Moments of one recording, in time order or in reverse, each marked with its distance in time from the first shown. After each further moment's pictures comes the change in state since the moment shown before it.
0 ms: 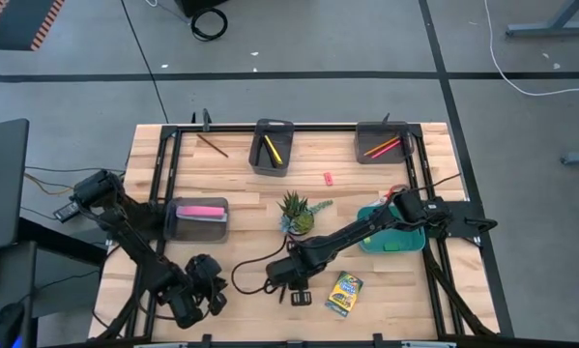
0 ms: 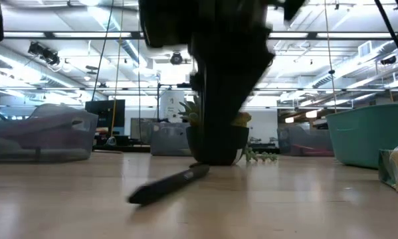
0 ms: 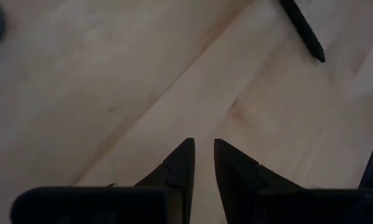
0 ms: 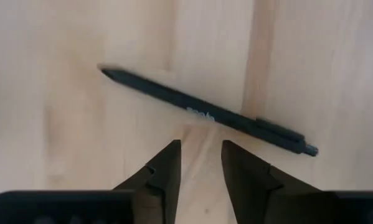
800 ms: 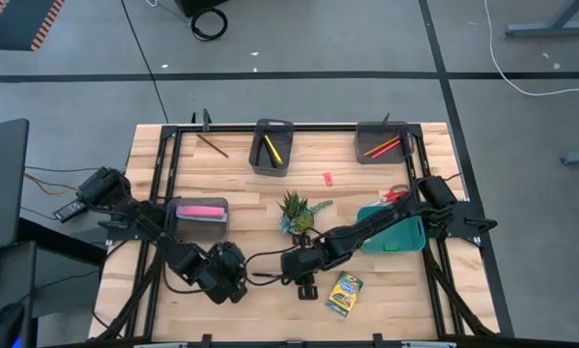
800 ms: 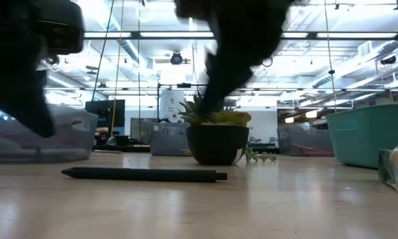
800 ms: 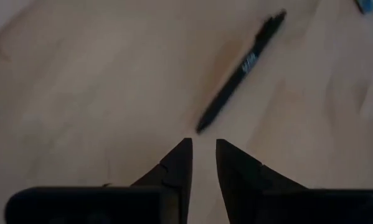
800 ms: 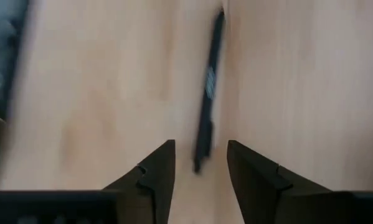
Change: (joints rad) left arm 0.266 0.007 0.000 0.160 0.146 0.416; right arm 0.006 -0.252 -0.388 0.413 0.097 -0.005
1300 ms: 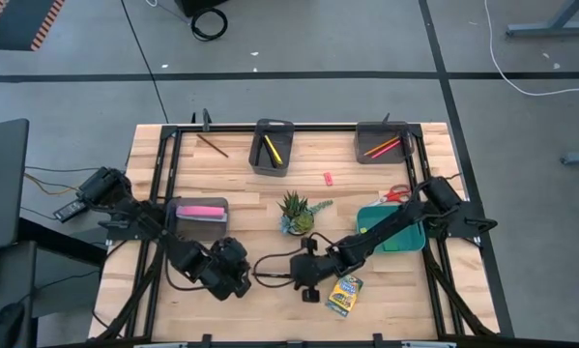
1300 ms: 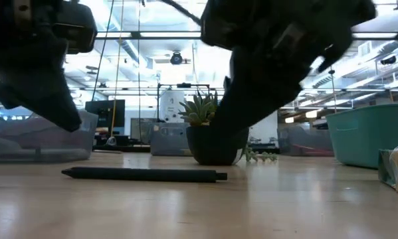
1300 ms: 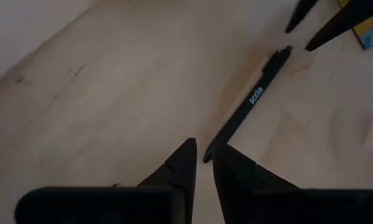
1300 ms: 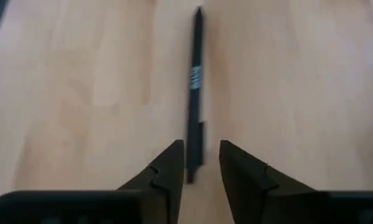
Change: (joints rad) left arm 0.033 0.000 0.000 0.013 -0.068 -0.014; right arm 0.056 -0.022 -0.267 0.388 0.195 0.079
